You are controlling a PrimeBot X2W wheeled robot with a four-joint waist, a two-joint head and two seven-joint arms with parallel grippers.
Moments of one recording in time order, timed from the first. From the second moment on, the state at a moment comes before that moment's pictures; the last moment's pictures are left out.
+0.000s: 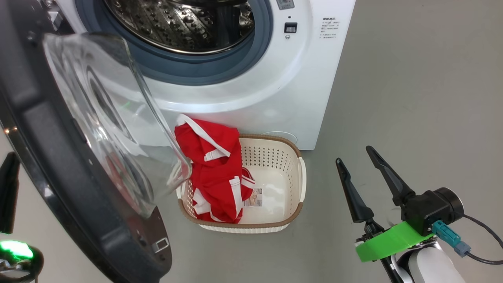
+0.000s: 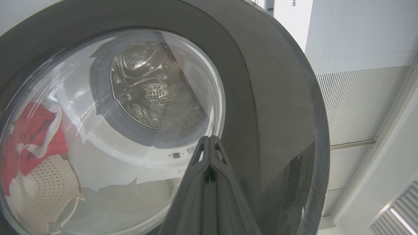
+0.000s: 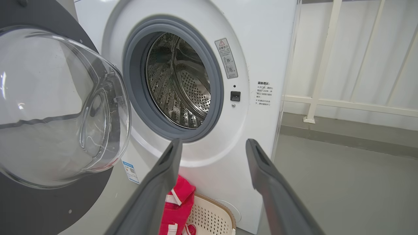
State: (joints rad) left arm -0.11 0.22 0.38 -0.18 -1.84 0.15 0.31; right arm -0.15 -0.05 0.14 0.15 0.17 0.12 -0.26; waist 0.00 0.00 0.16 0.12
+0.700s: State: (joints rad) left arm -0.10 0.21 0.34 -0.36 -1.91 0.21 0.40; right arm -0.15 -0.05 0.14 0.14 0.18 0.12 -0.26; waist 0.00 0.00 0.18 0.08
